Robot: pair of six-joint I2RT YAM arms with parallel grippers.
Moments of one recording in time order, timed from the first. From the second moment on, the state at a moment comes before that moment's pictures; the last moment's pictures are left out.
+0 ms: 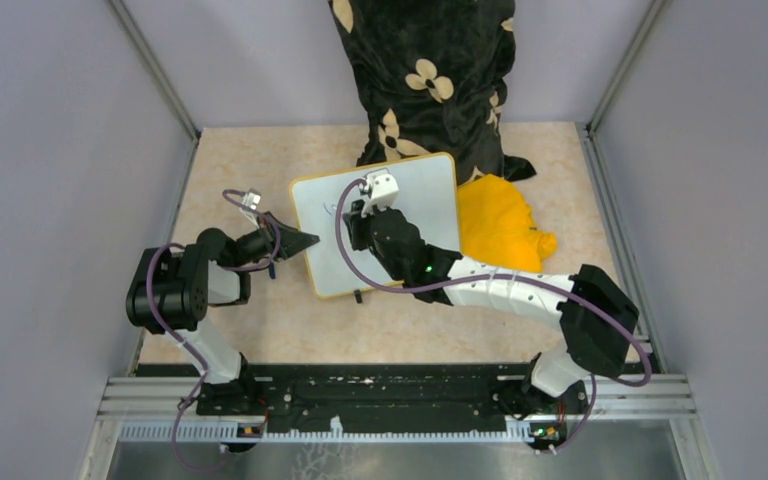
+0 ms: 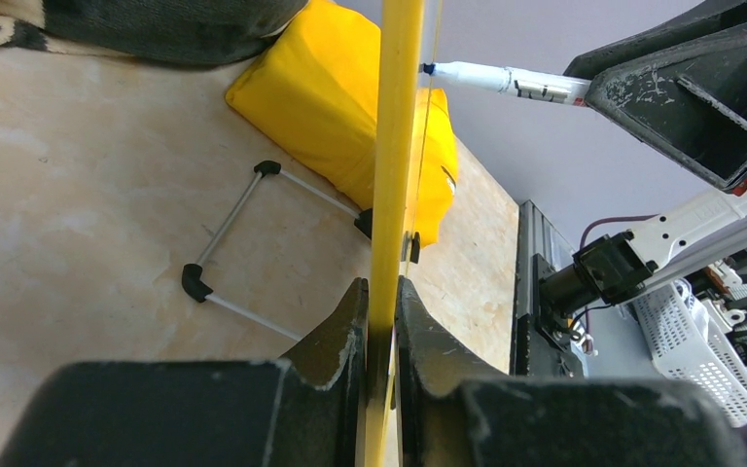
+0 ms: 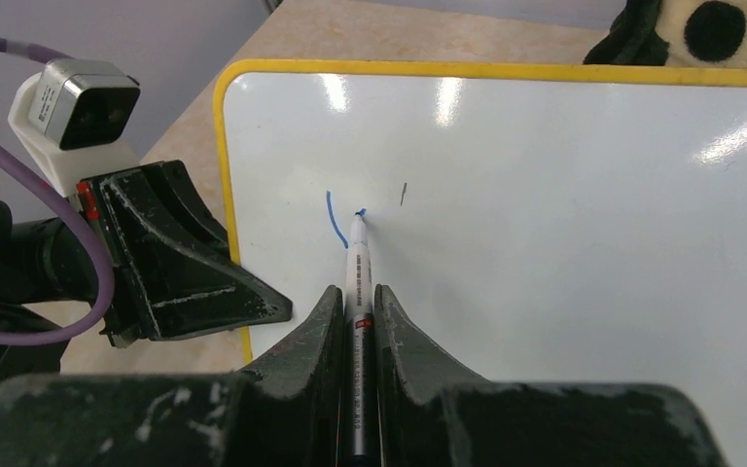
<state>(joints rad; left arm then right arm) 0.07 1.73 0.41 1.55 1.17 -0.89 1.05 1.52 1.06 0.31 0.49 0.29</state>
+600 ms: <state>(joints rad) 0.07 1.73 0.41 1.55 1.17 -0.89 1.05 1.52 1.01 0.30 0.40 0.36</state>
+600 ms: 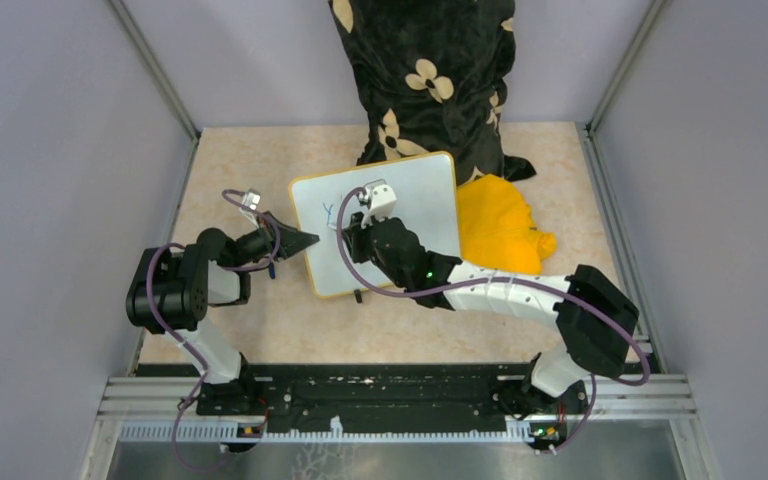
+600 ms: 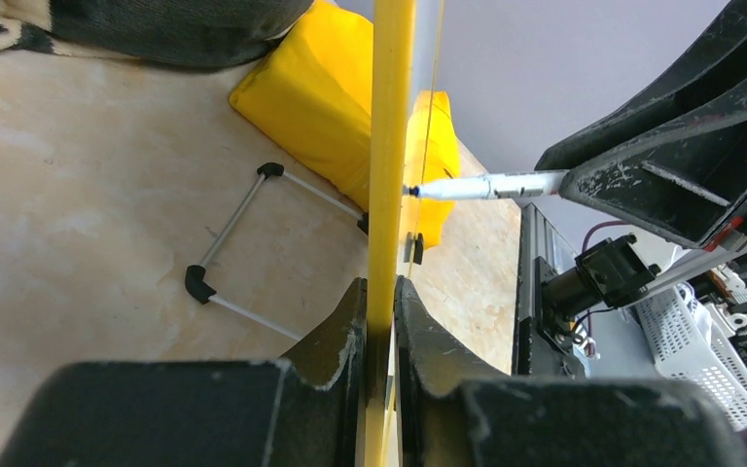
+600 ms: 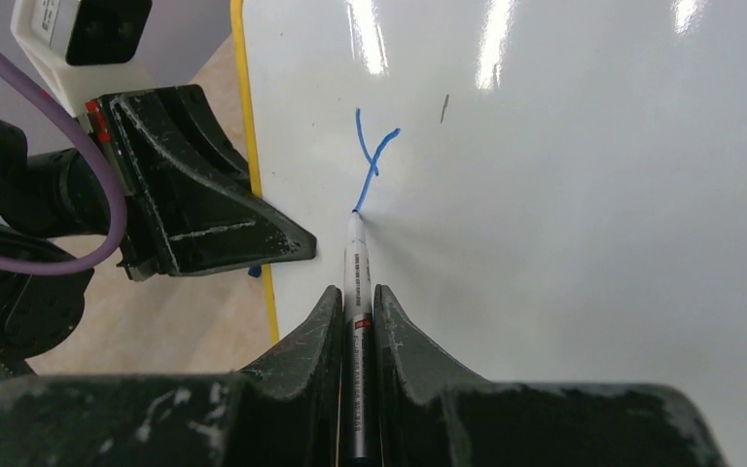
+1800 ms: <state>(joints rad) 0.07 1.73 0.41 1.55 1.18 -0.89 1.04 1.44 1.04 0.24 0.43 0.30</state>
